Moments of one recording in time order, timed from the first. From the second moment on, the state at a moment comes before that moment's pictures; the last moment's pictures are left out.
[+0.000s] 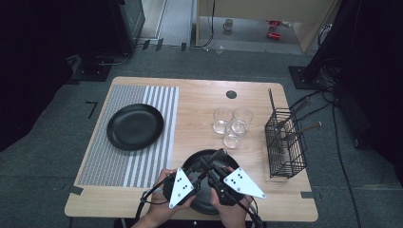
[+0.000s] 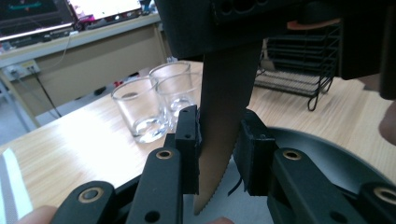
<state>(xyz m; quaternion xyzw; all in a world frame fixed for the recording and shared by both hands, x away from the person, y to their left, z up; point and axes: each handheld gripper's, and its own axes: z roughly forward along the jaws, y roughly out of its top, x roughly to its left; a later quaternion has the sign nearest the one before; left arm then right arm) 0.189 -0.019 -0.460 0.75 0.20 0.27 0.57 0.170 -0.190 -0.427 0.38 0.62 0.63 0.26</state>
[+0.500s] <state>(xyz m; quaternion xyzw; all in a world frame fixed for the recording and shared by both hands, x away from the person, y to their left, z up) 0.210 0.020 -0.452 0.73 0.18 0.14 0.64 0.171 -0.220 -0.412 0.40 0.60 0.62 0.31</state>
